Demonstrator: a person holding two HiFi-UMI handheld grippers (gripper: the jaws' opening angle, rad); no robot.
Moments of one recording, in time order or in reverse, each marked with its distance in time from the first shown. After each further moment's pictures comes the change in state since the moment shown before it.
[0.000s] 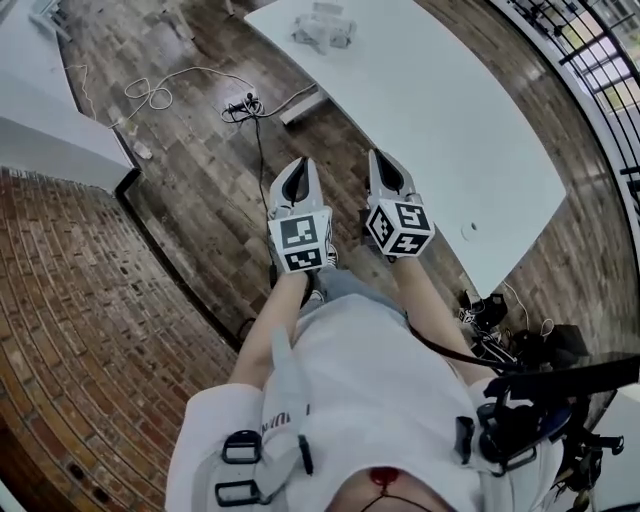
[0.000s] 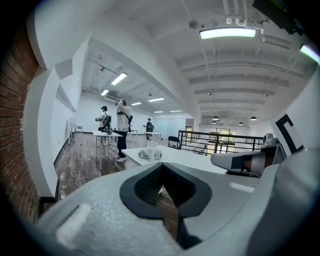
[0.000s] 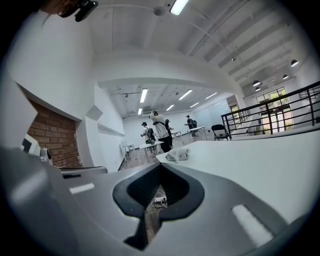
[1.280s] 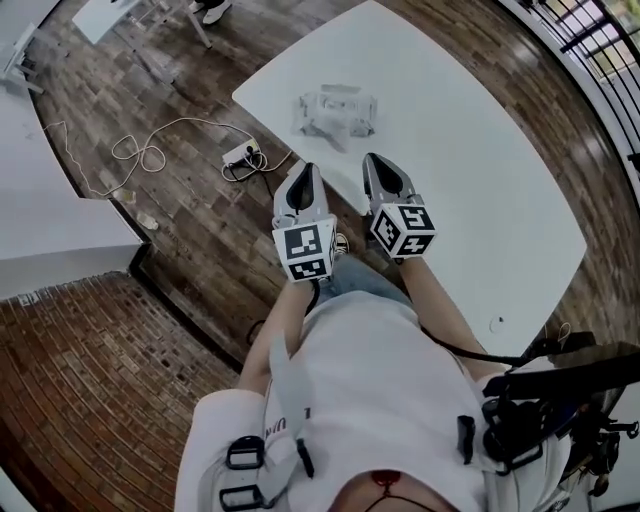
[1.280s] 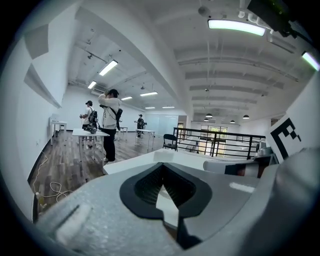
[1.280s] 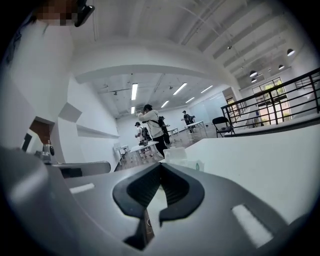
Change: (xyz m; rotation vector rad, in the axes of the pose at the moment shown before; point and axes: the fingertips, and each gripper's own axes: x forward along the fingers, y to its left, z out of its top) left arm 0.284 0.096 0.060 0.026 0.055 -0.127; right arm 0.289 -0.059 0.042 0.092 0.030 -0.031
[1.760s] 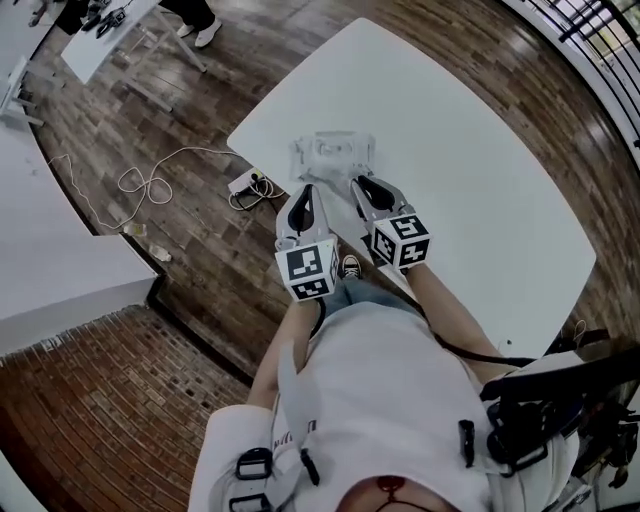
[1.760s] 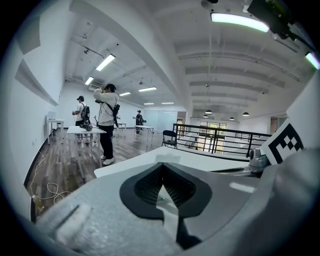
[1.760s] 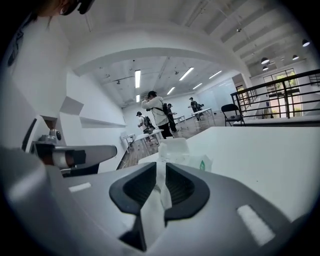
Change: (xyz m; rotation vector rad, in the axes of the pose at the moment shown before) left arm 0.068 0.013 0.011 0.002 0.042 -0.009; right arm 0.068 -0.019 -0.018 -0.030 0.173 0.105
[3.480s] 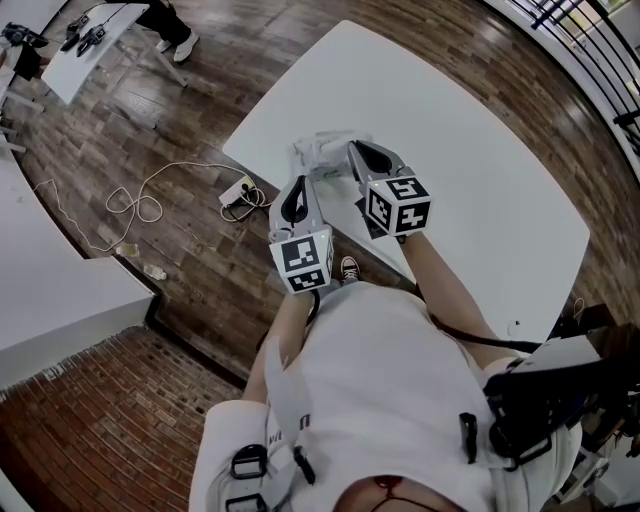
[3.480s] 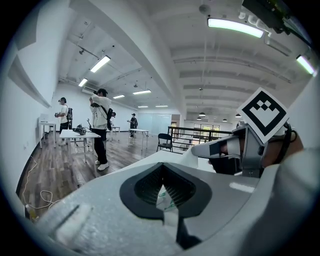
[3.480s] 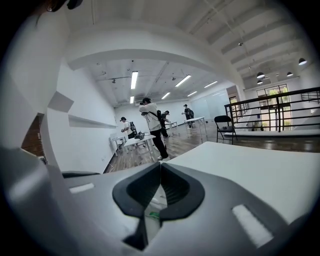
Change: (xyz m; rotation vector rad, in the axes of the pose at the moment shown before) left arm 0.004 0.022 0.017 0.041 -0.050 -0.078; right arm 0.021 0.005 0.078 -0.037 -0.063 -0.135
